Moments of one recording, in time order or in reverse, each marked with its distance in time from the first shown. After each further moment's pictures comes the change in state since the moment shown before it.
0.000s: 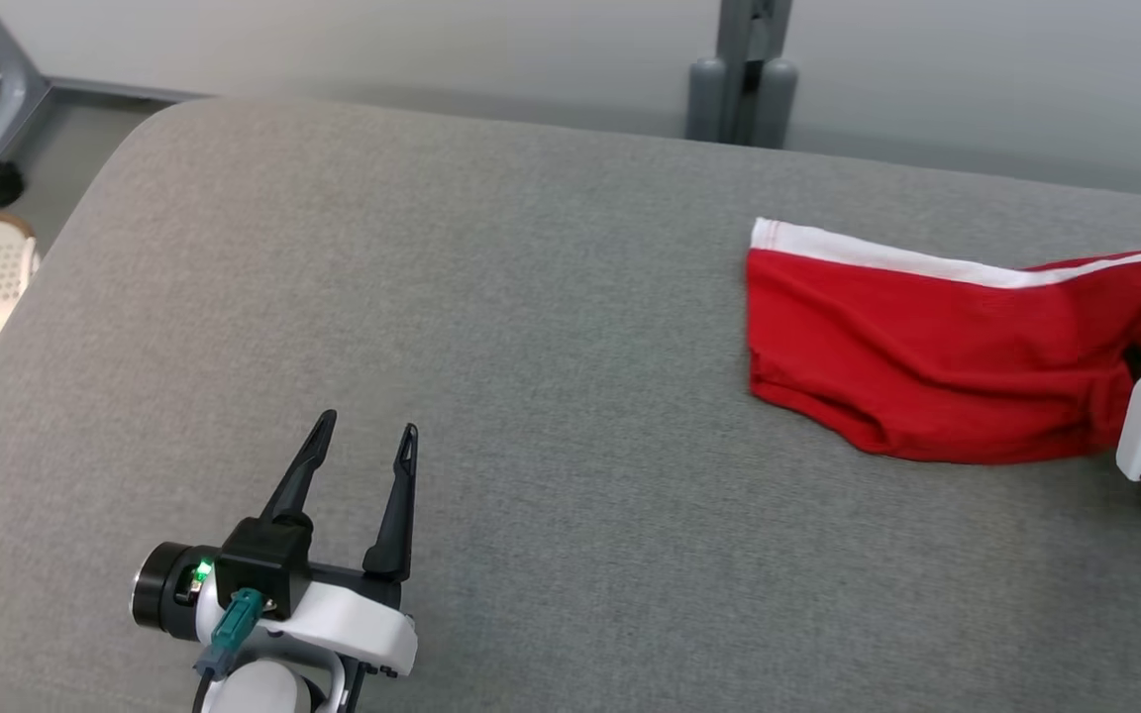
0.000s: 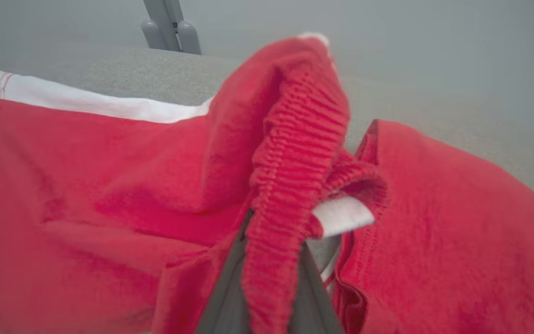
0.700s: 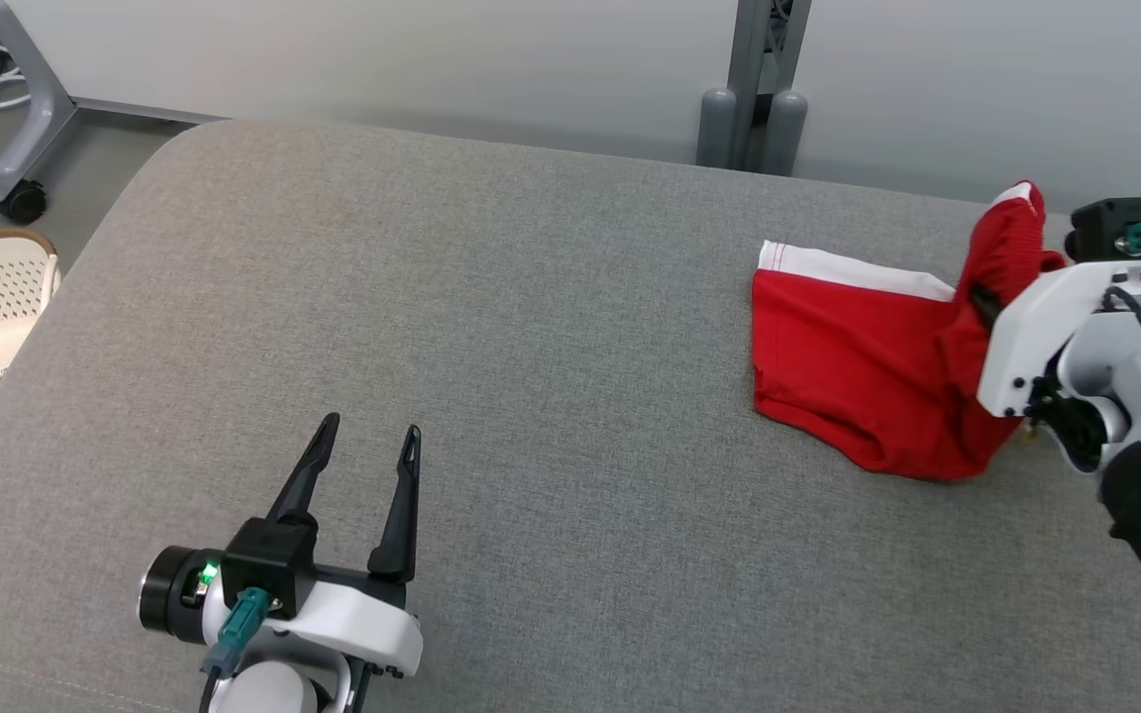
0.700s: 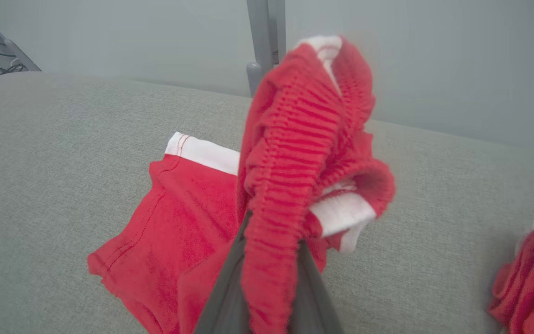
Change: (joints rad) left arm -0.011 0.001 -0.019 0.015 -0.020 0.022 0.000; right arm -0.105 0.136 0.035 -0.052 0.035 0.000 0.096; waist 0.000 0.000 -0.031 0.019
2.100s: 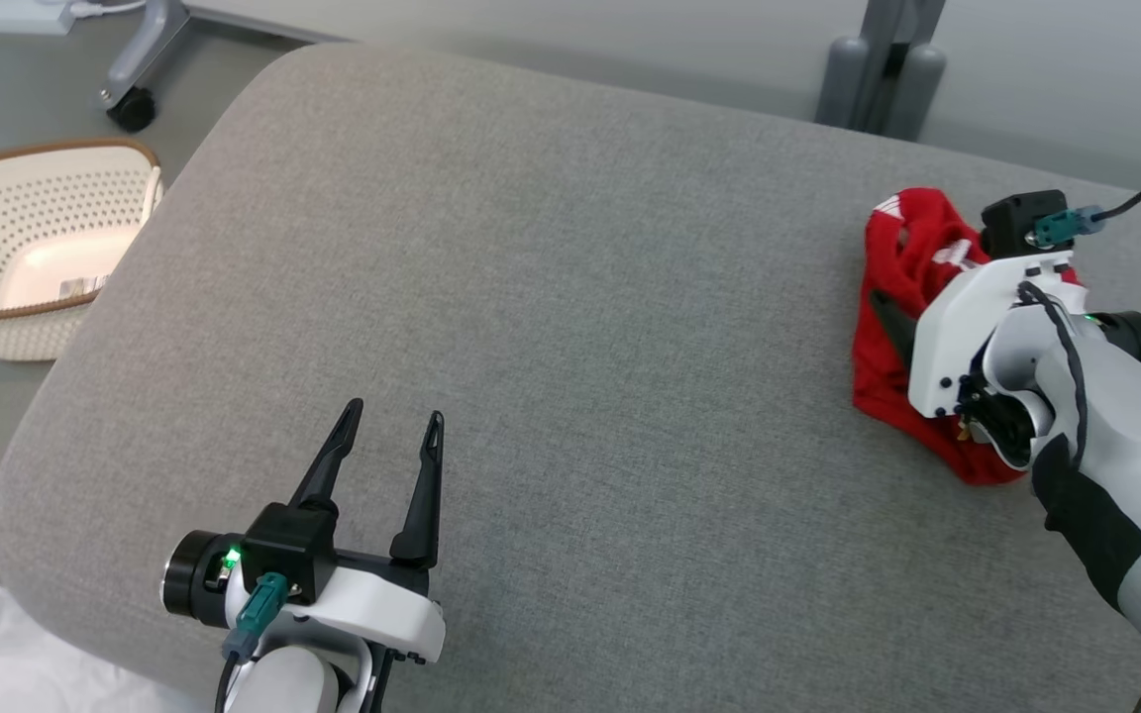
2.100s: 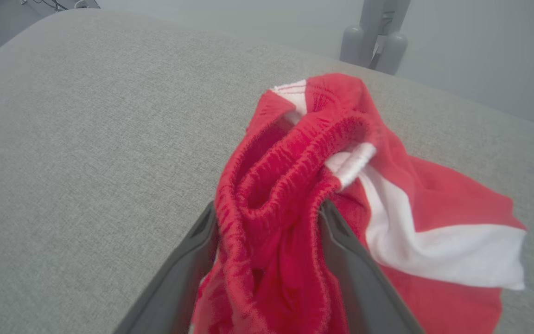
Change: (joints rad) left arm -0.026 0.000 -0.058 0.001 -0.054 0.029 0.000; right arm -0.048 0.104 0.080 0.061 0.005 0.000 0.002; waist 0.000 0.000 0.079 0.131
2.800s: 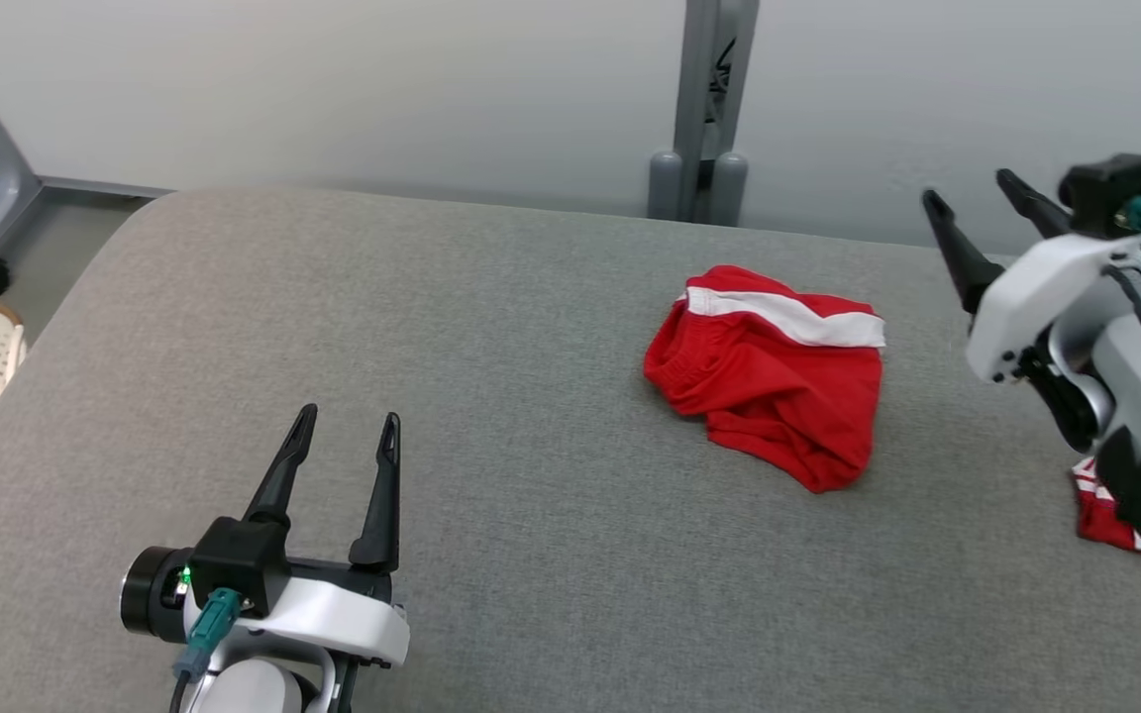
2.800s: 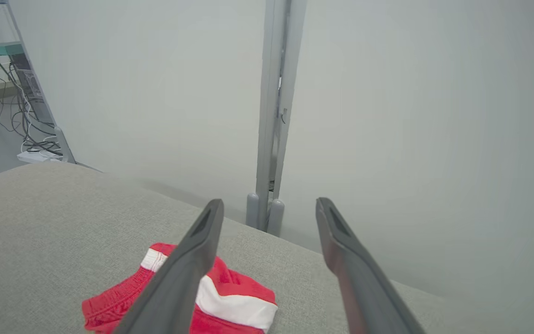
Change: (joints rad) left arm 0.042 0.000 0.082 -0.044 0.017 -0.023 0.000; right arm -0.003 -0.105 0.001 -0.146 -0.108 0.000 -0.327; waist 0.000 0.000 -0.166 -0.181
